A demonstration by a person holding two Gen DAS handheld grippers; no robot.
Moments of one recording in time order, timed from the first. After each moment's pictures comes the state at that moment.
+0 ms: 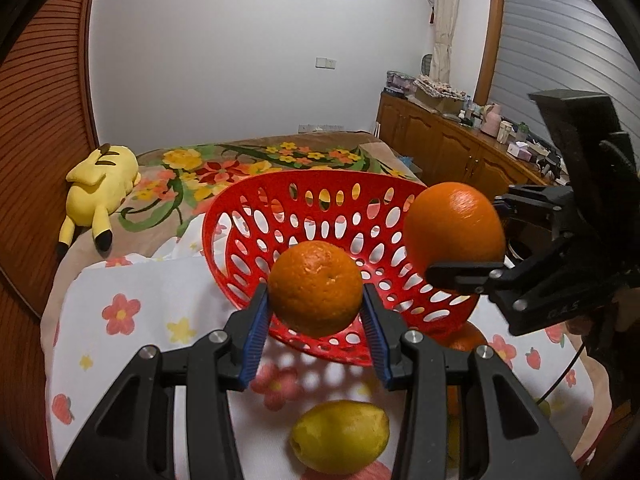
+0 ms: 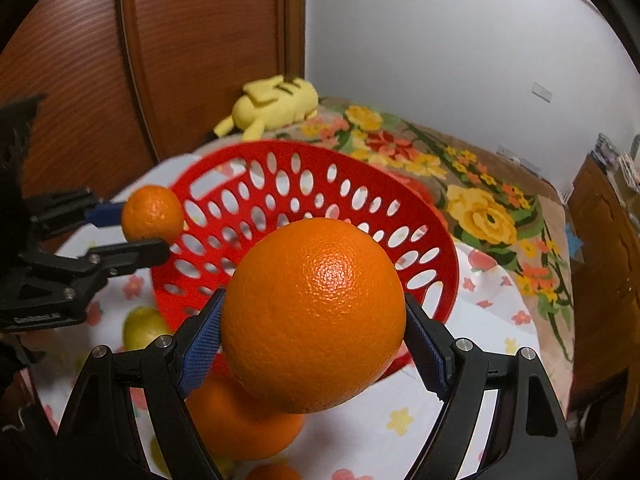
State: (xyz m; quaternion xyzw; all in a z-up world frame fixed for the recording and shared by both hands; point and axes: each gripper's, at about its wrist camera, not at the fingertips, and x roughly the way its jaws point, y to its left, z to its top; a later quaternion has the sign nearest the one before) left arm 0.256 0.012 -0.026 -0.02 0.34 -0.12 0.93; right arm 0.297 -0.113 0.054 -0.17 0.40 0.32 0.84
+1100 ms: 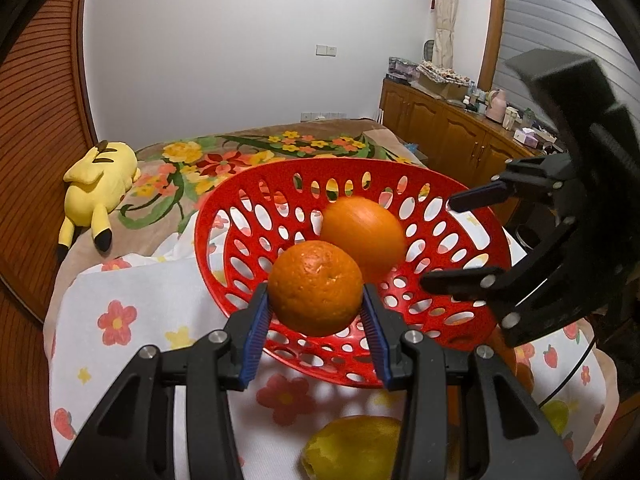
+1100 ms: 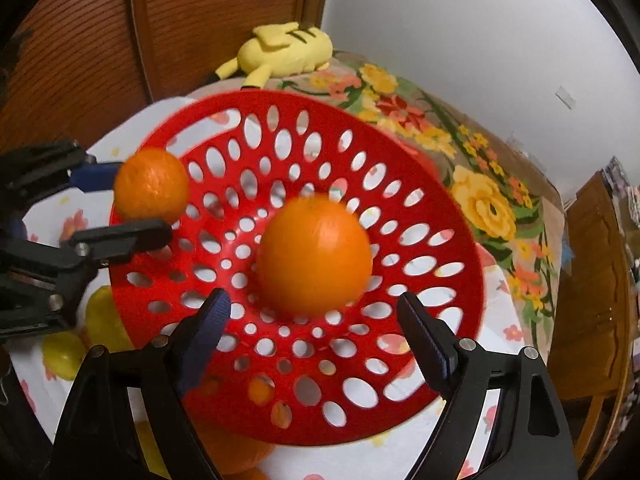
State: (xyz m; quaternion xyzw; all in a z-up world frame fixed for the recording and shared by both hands) left arm 0.274 0.009 -0.037 -0.01 0.36 -0.12 0.92; right arm 0.319 -0.087 0.041 -0.24 0.44 0.31 0.81
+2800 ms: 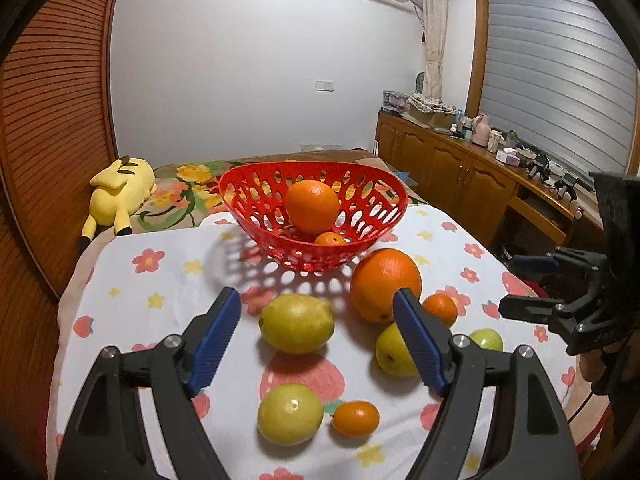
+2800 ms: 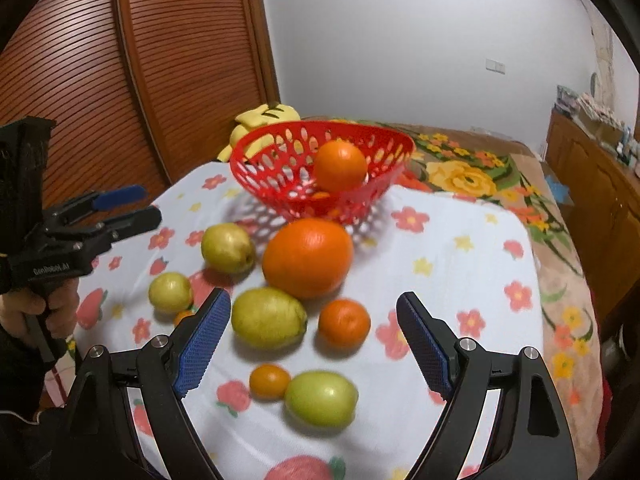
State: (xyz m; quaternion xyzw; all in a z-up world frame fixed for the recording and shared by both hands) left arm 0.119 -0.004 -0.014 -0.02 0.30 -0.11 0.95; right arm 0.125 -0.203 0.047 -0.04 0.36 0.28 0.89
